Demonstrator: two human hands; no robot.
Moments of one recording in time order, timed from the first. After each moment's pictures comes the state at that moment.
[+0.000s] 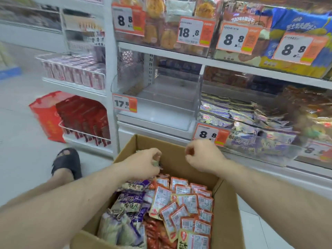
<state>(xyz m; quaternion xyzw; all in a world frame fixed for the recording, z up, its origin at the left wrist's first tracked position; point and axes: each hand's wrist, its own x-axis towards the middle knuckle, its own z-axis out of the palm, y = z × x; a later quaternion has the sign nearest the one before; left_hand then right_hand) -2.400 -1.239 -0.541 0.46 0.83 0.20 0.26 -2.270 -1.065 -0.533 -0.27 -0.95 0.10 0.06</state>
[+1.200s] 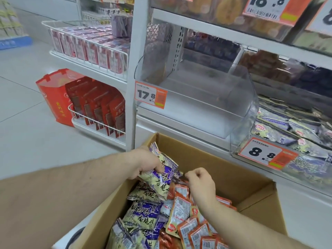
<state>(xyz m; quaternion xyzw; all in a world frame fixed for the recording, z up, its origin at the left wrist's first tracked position) -2.501 -1.228 -0.576 0.13 0.81 0.35 0.46 -2.352 -1.113 -0.652 -0.49 -0.69 0.51 0.15</state>
